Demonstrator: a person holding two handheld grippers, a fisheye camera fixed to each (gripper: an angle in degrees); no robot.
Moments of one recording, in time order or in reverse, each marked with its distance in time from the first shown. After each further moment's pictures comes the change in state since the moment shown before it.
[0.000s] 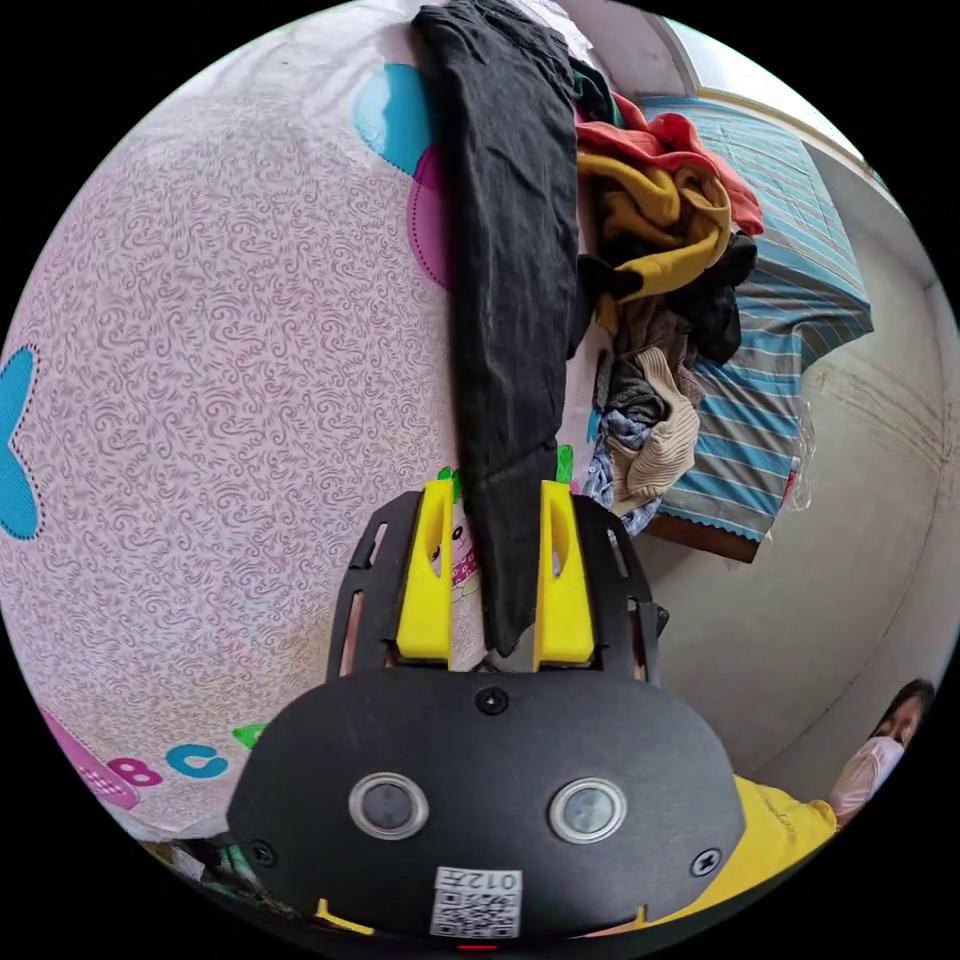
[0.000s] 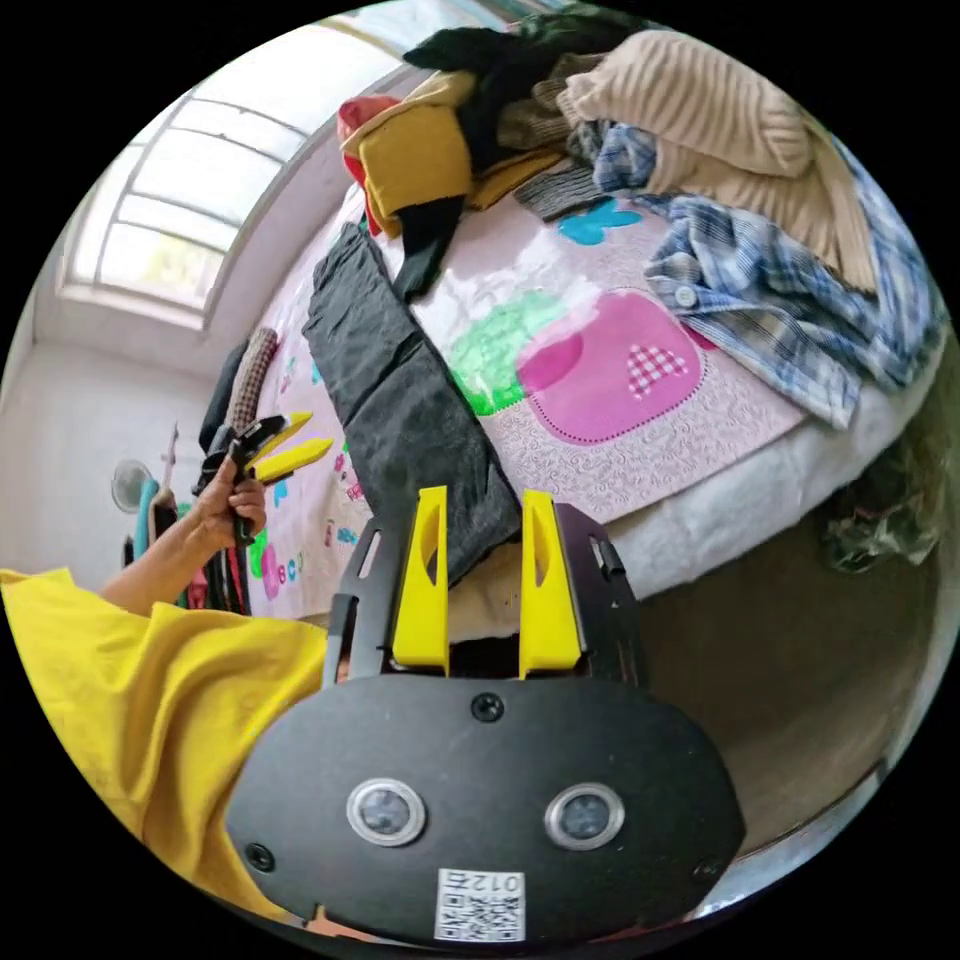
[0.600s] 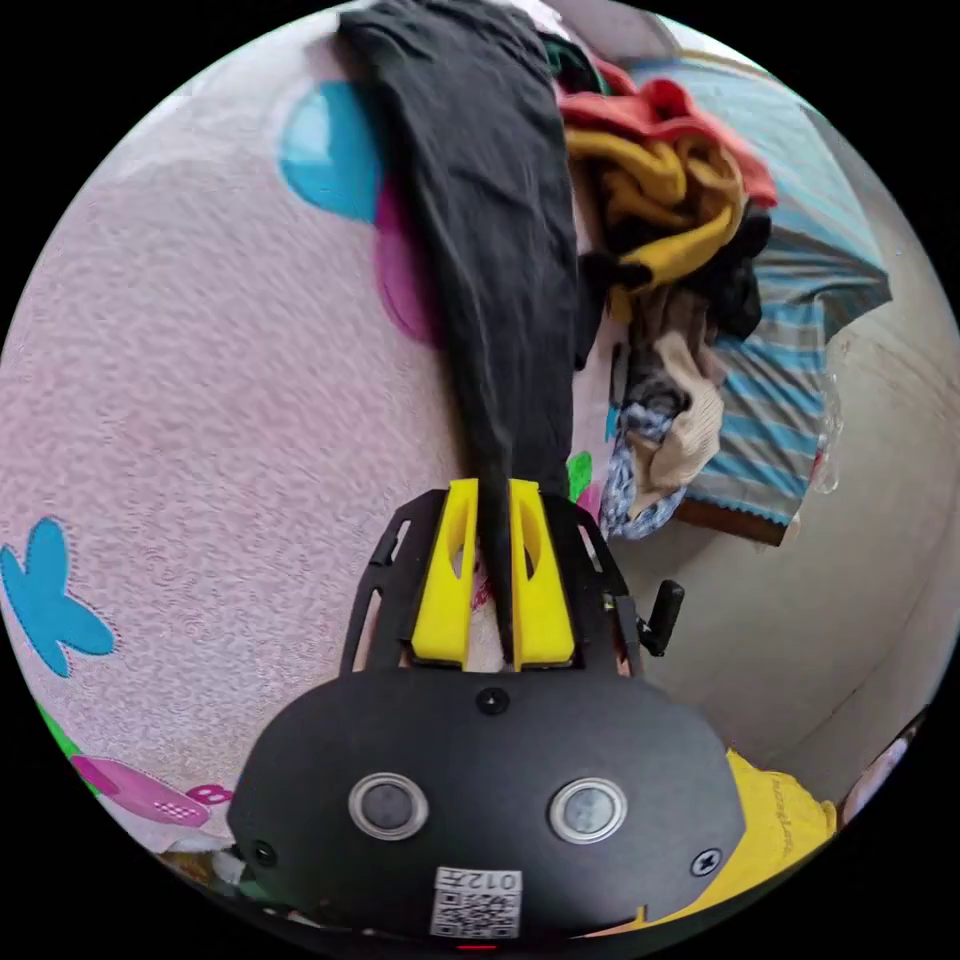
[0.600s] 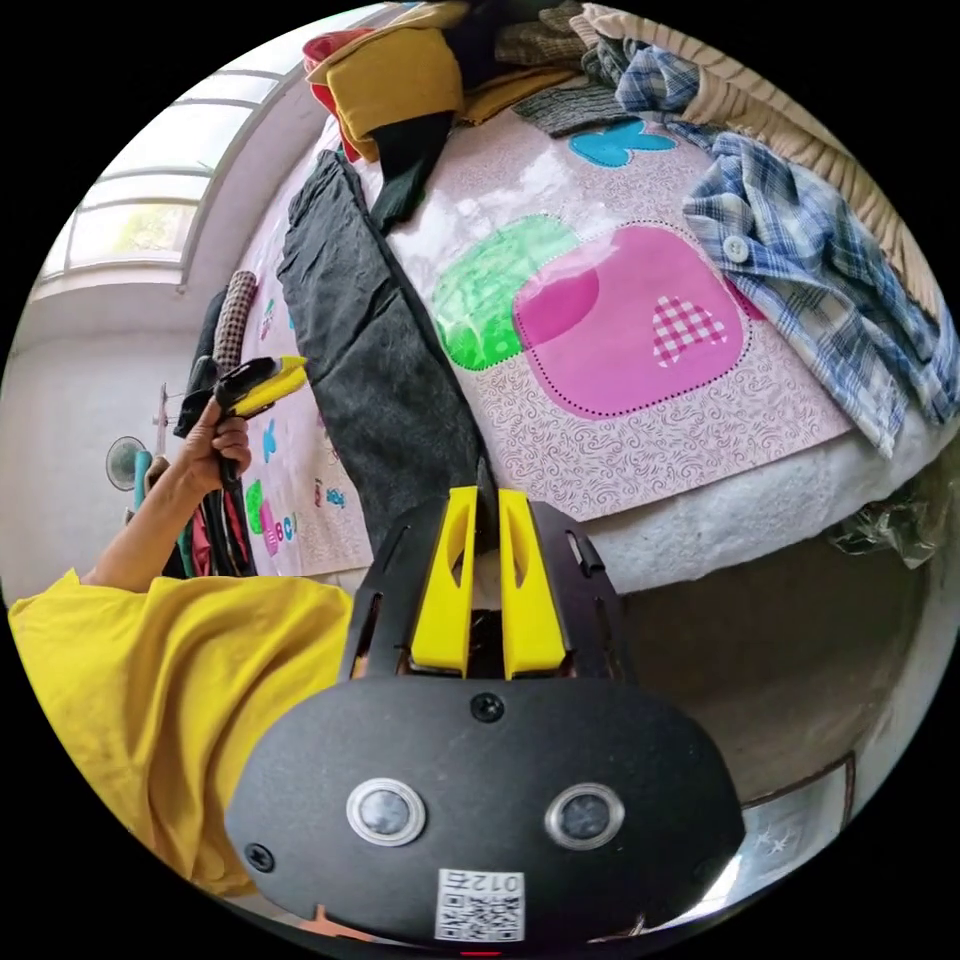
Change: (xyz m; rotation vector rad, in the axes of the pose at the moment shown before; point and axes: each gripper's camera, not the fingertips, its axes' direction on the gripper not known) left arm 0.036 -0.031 -0.038 0.023 -0.062 0.041; right arm -0.008 -0.014 0.039 -0.210 0.008 0.015
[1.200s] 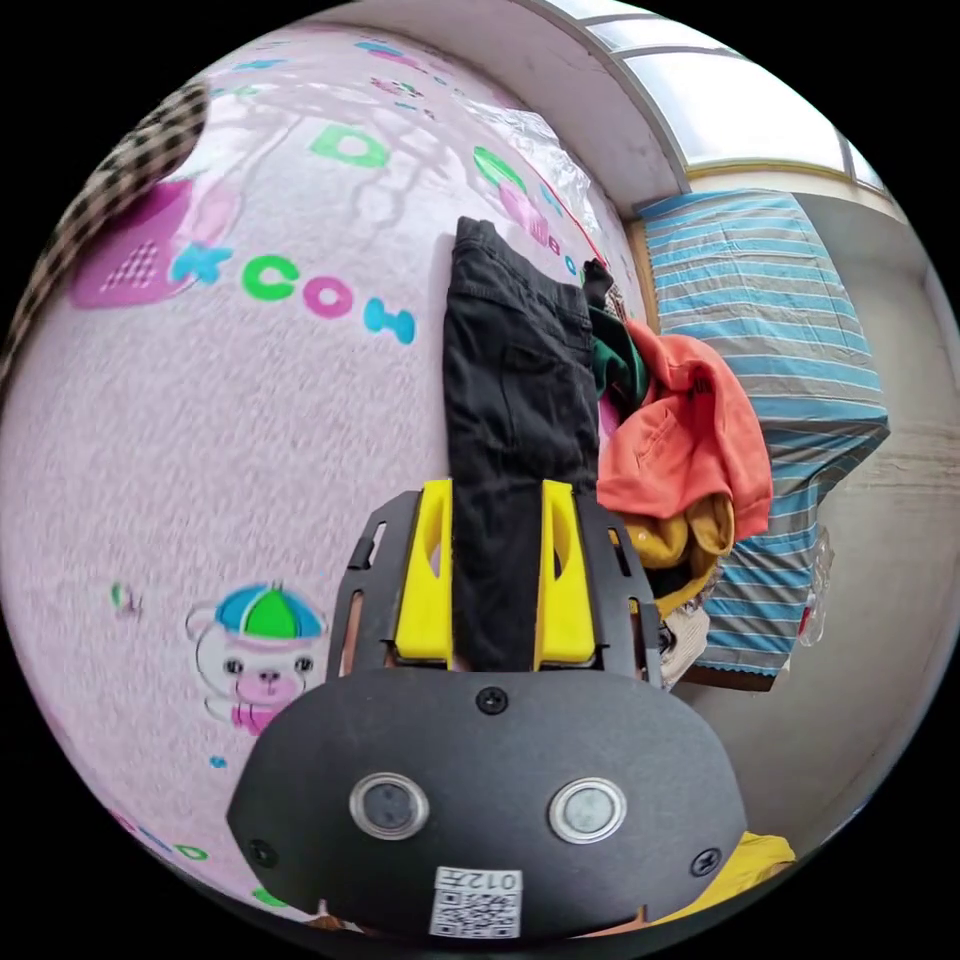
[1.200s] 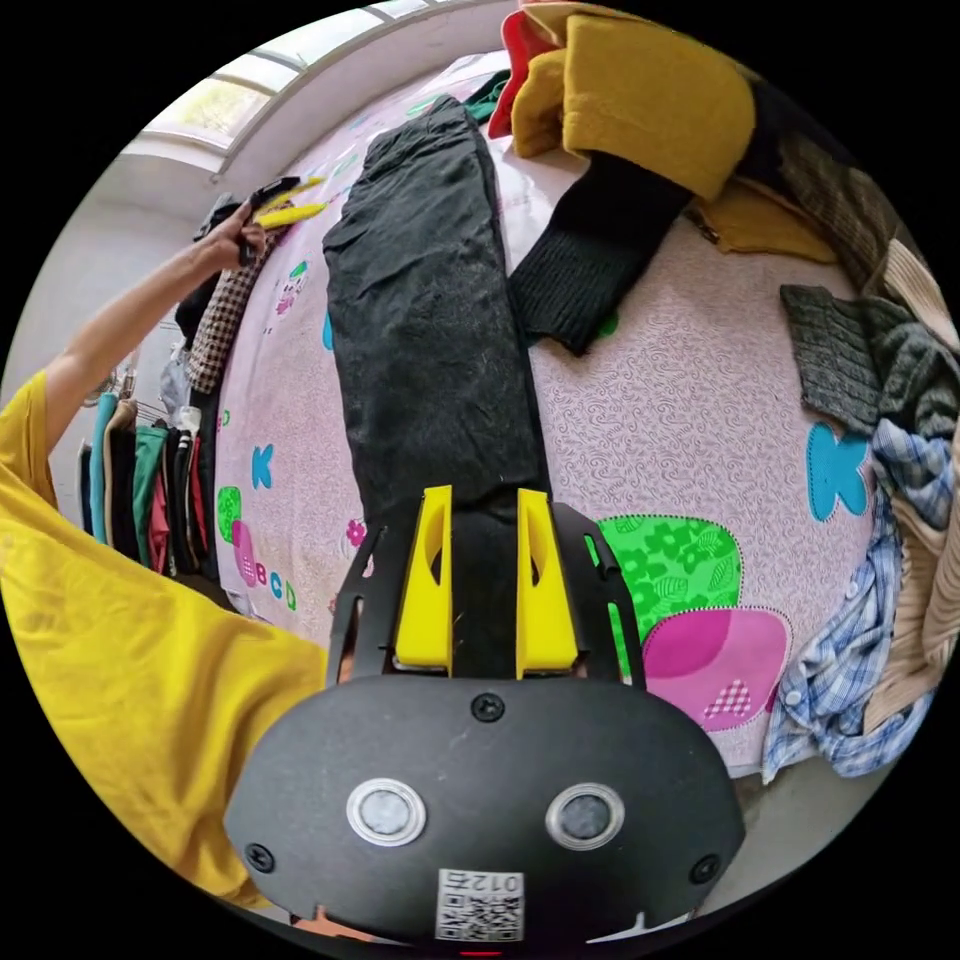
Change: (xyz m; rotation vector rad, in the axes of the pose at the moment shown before) left arm 0.028 -0.306 -0.161 0.237 -0.121 0.031; right arm -0.132 -0.185 0.076 -0.088 0.137 -0.299
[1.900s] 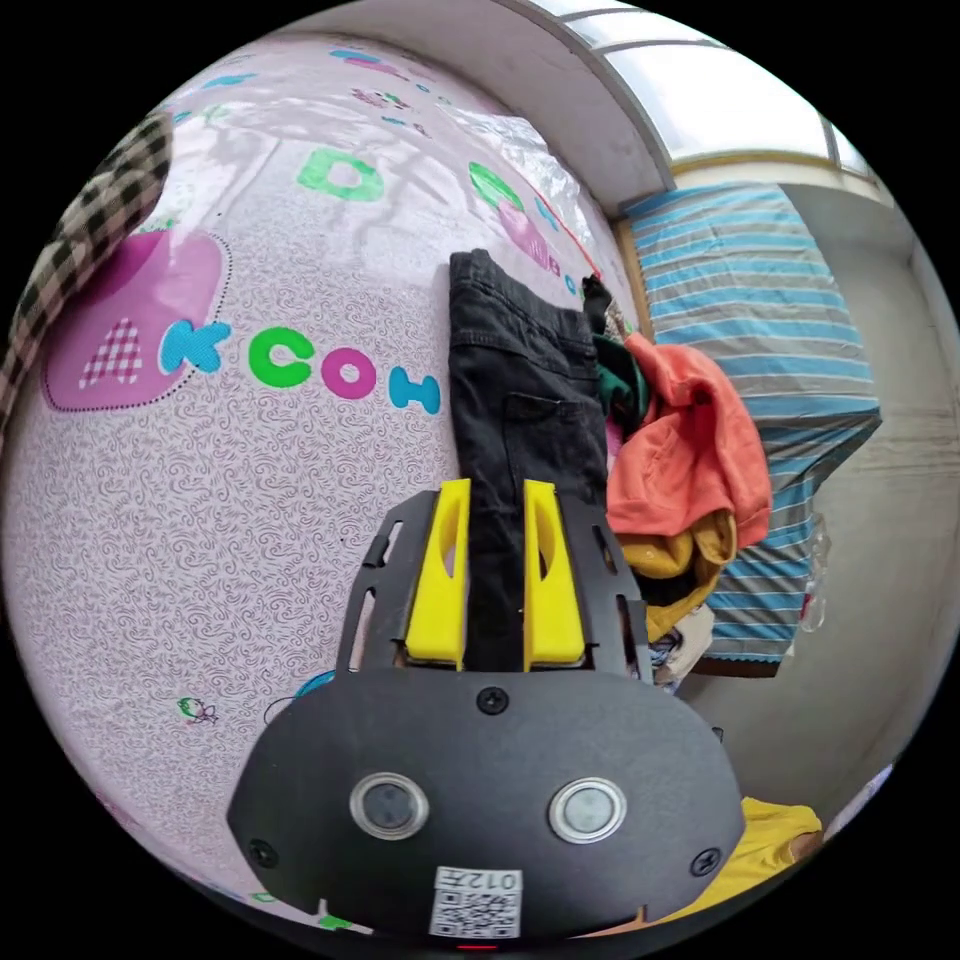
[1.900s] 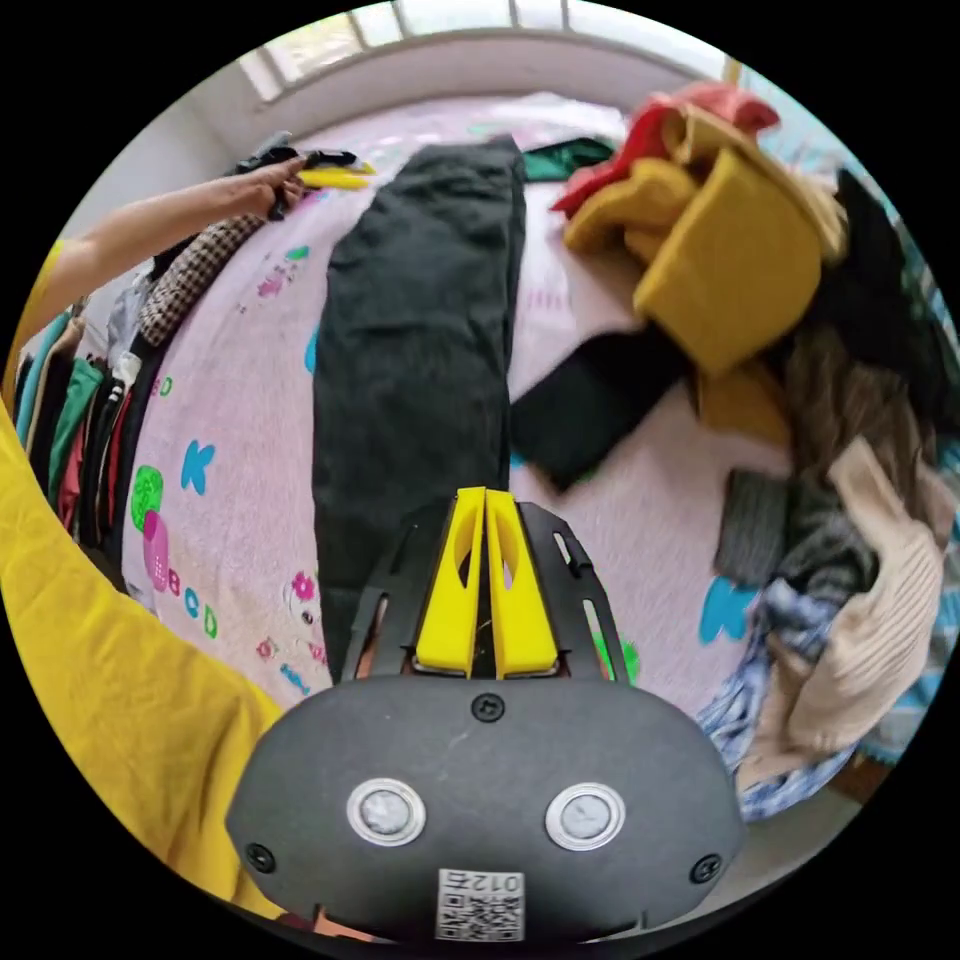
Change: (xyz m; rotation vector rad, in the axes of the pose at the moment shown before) left arm -0.019 0.005 -0.048 0.012 0.072 0.048; right arm -0.055 -0.067 0.004 0.182 0.326 -0.287
